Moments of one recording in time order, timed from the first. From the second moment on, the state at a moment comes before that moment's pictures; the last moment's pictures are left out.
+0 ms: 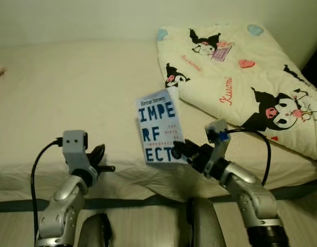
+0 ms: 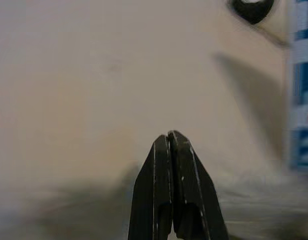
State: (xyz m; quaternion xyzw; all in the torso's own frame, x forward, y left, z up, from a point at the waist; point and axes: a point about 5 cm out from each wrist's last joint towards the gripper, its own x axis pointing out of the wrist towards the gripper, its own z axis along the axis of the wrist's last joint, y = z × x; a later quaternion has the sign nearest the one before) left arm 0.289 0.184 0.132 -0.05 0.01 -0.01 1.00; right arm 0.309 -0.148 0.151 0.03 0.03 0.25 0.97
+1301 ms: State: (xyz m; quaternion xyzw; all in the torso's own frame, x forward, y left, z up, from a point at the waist) left arm 0.295 0.179 0.138 0.05 -0.05 0.08 0.99; right arm 0.308 -0.148 0.114 -0.04 0.02 0.06 1.00
